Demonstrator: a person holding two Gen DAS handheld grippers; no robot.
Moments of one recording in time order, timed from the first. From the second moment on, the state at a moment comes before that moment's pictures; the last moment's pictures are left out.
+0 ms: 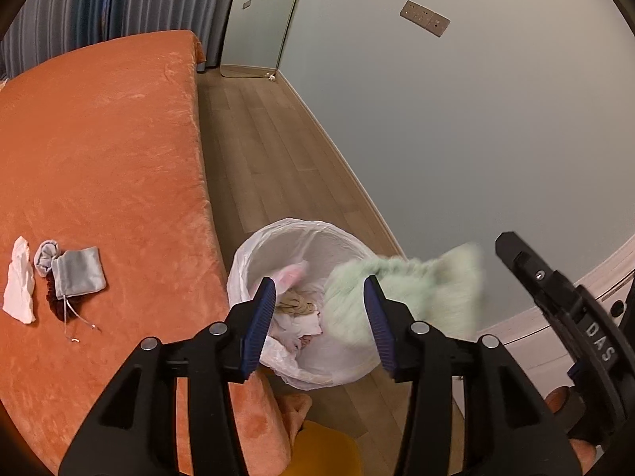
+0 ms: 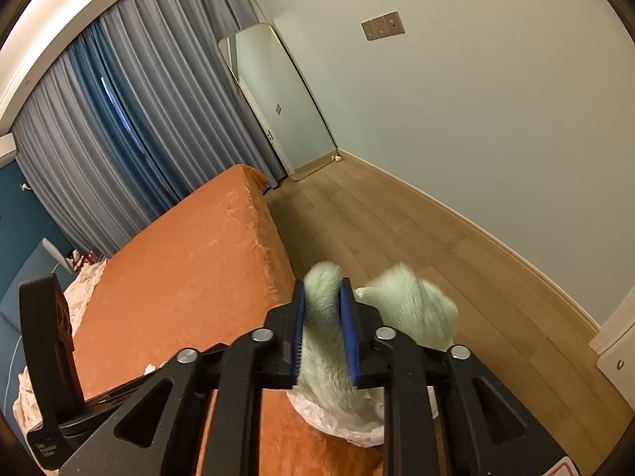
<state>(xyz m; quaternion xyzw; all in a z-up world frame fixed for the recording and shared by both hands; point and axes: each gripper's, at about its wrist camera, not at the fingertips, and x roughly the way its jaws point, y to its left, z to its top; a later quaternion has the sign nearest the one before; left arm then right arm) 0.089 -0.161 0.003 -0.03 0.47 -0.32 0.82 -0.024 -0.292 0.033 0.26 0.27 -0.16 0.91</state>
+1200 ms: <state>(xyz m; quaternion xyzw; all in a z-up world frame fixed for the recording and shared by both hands) 0.101 -0.072 0.013 -0.07 0.45 -0.26 0.85 0.000 -0.231 0.042 0.20 0.29 -0.12 0.93</state>
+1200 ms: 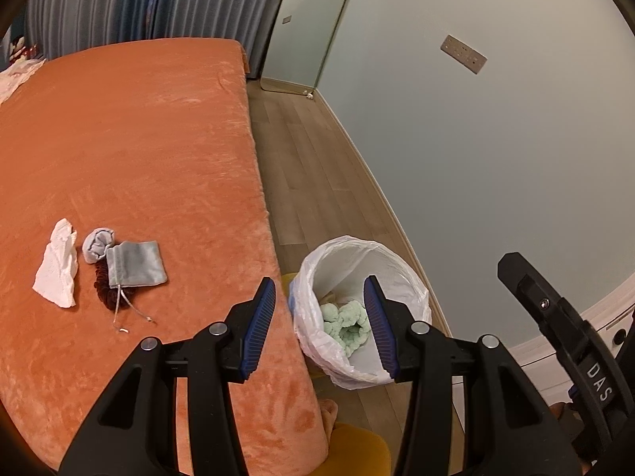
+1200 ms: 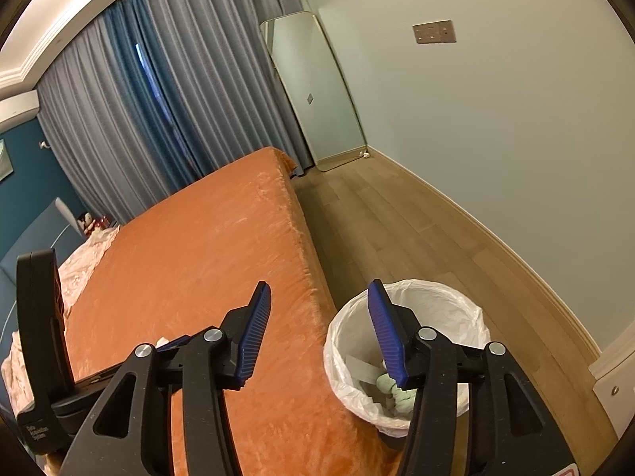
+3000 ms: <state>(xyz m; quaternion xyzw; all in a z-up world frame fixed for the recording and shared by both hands) 0.195 0.228 -0.142 -0.17 0.54 -0.01 0.82 0.170 0.008 -0.096 0.09 0.48 0.02 0.87</state>
